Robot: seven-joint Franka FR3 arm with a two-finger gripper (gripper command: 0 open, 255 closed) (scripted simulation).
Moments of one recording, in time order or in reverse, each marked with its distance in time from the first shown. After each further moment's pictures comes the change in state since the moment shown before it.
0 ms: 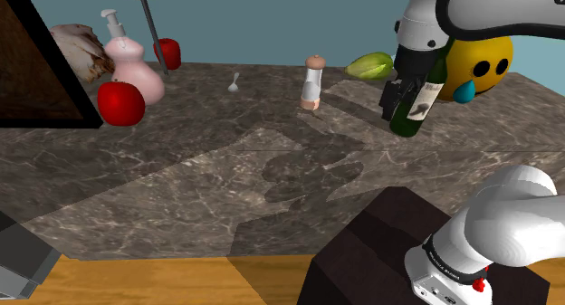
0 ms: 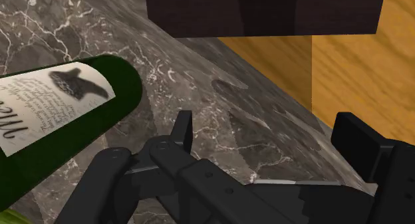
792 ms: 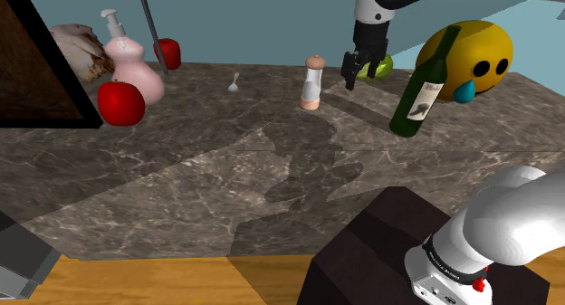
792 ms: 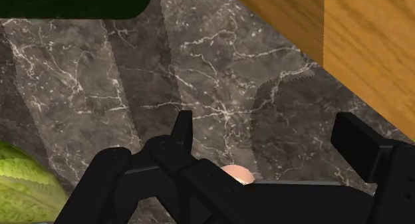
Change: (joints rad) arm -0.025 0.399 -0.017 0.323 -0.036 0.098 -0.015
